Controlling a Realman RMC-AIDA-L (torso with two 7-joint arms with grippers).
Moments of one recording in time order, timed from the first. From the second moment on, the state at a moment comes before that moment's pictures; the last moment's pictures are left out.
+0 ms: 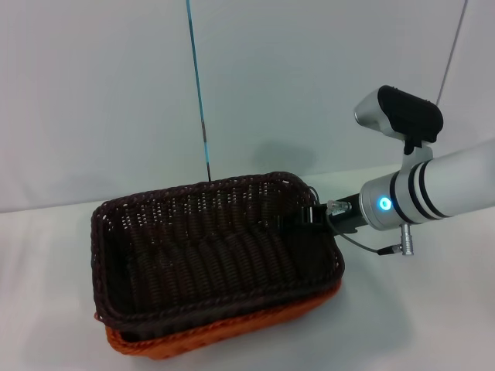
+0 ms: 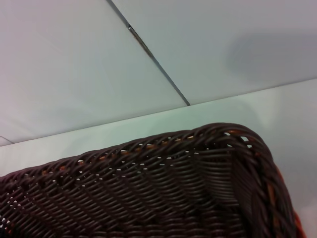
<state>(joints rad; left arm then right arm) -0.40 -2.09 -2.44 -0.89 1.68 -0.67 1.49 0.80 2.08 1.89 0.81 -2.29 0.92 2.92</state>
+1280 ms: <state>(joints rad) -0.40 -2.08 -2.44 -0.89 1.68 -0.69 1.49 0.70 2.07 2.05 1.13 -2.39 1.09 2.94</state>
